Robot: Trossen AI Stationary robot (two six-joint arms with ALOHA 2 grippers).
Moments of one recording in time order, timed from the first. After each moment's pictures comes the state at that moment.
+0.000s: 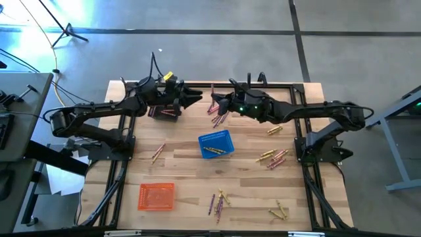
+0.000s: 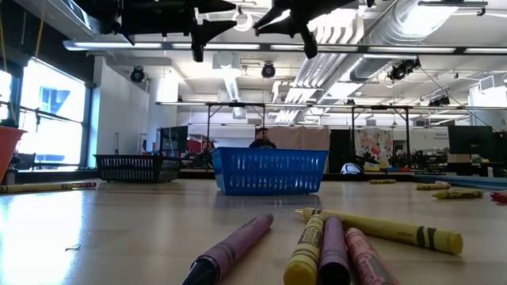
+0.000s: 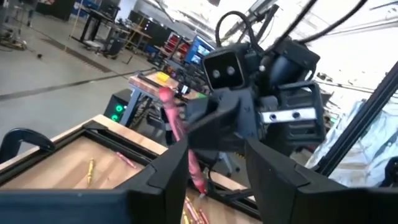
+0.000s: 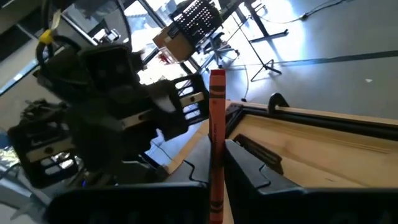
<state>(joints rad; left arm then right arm) 0.45 1.23 0.74 0.62 0.38 -0.53 -0.12 1.46 1.12 0.20 0.36 0.73</state>
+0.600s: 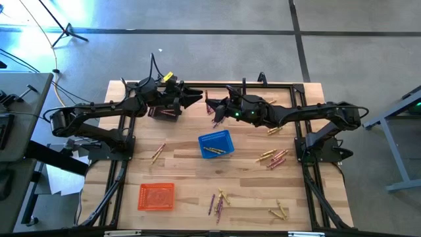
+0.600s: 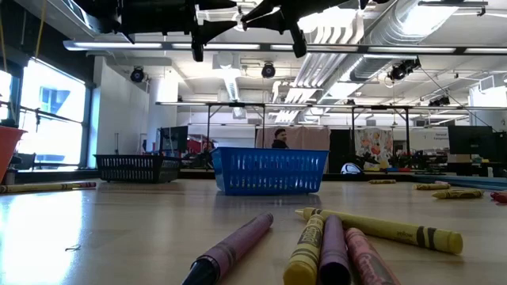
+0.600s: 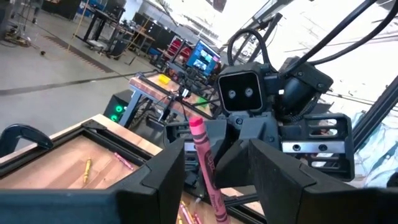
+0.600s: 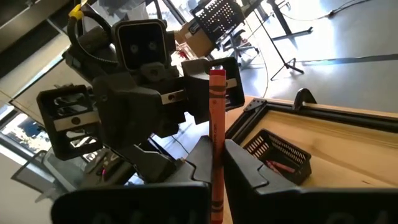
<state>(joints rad) 0.43 1.23 0.74 0.63 0.34 -0.58 -0.08 1.52 1.12 0.31 0.34 0.71</state>
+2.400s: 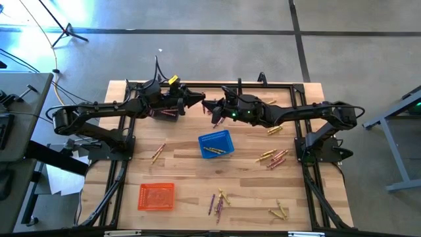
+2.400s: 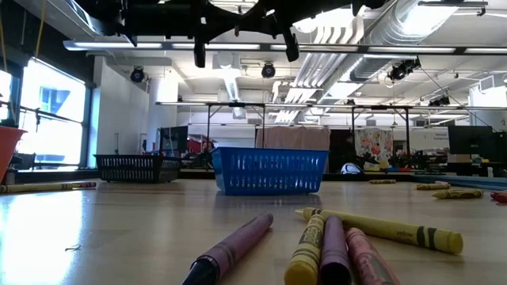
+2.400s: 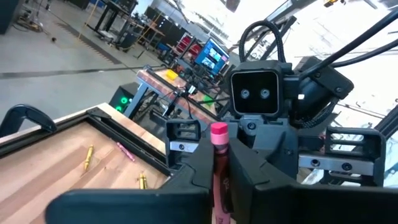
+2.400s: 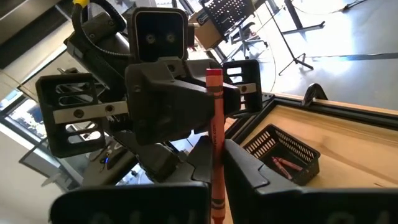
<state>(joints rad) 0.39 1.26 0.74 0.63 0.28 -0.63 -0.10 1.57 1.14 0.33 0.27 0.68</state>
